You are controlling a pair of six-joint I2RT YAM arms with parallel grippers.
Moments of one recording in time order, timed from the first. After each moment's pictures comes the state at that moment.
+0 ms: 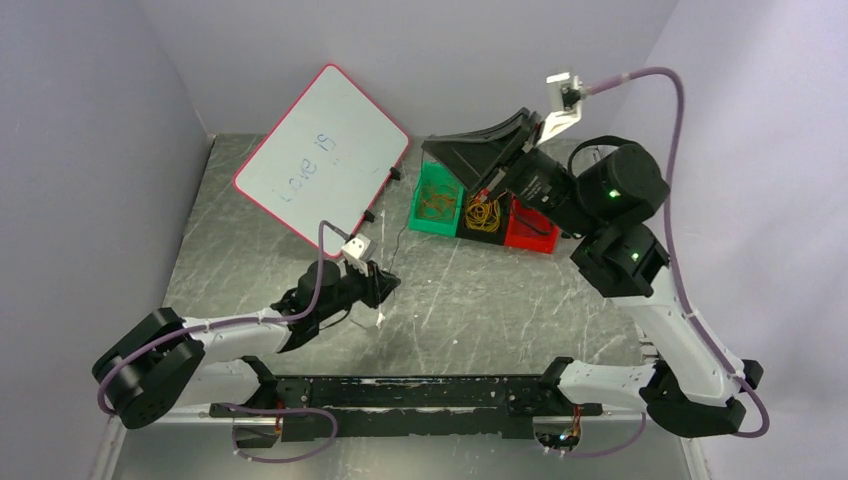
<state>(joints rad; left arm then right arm) -0.79 1.21 0.32 0.67 0.07 -0.35 0.85 1.12 1.63 -0.14 -0.21 0.50</state>
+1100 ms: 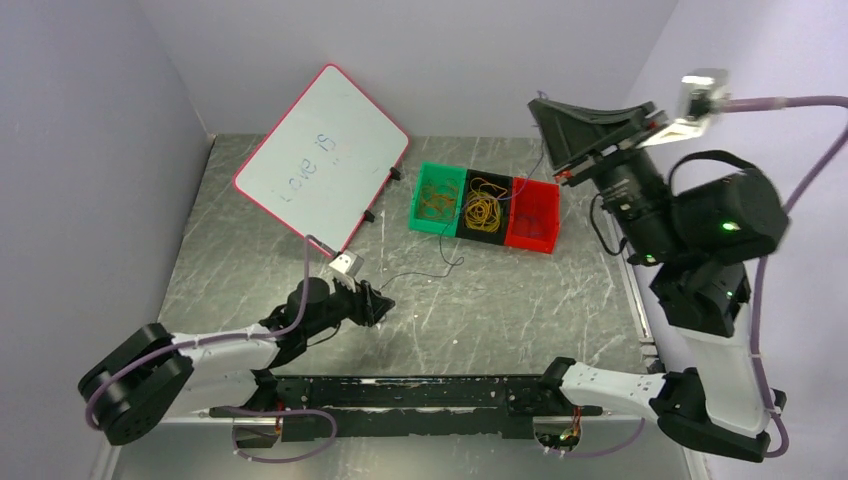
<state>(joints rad) -0.79 1.16 0.16 0.70 0.09 -0.46 0.85 1.03 1.87 -0.34 0.21 0.18</state>
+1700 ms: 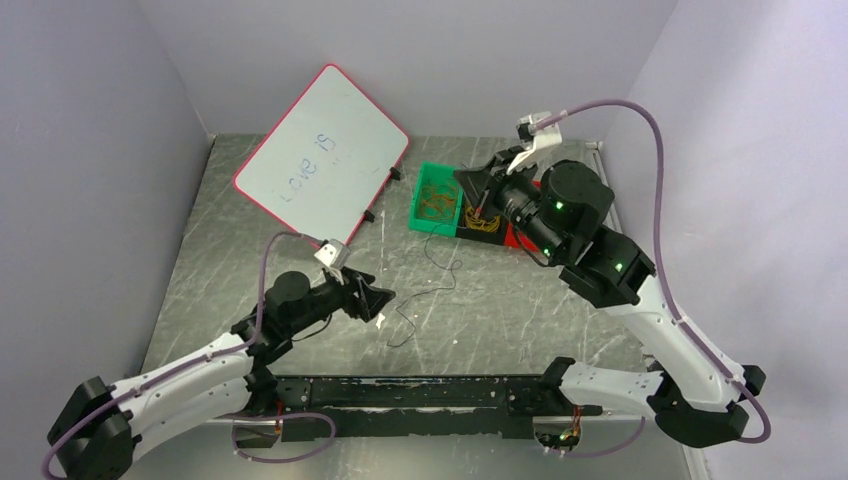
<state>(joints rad) -0.79 0.80 0.27 0.38 0.14 -0.43 0.85 1.05 1.48 -0.45 0.25 0.26</state>
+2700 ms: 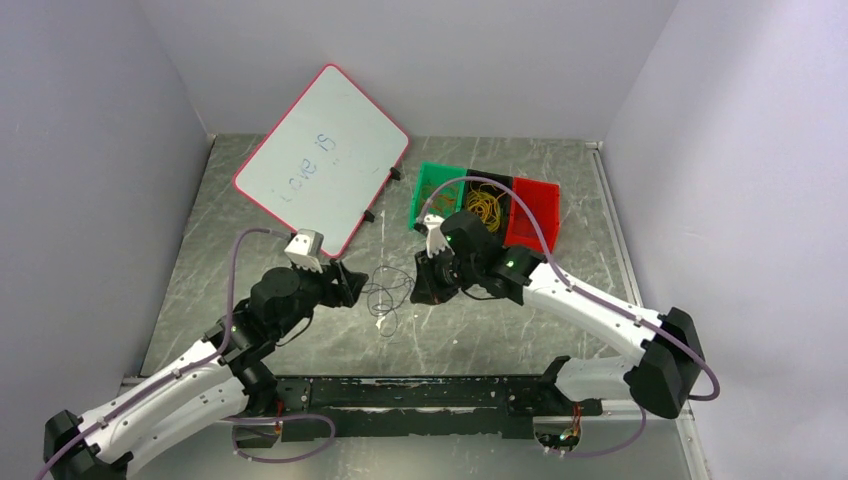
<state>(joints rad) -0.79 0.59 0.43 -0.10 -0.23 -0.51 0.86 1.24 0.98 -0.46 -0.34 0.35</state>
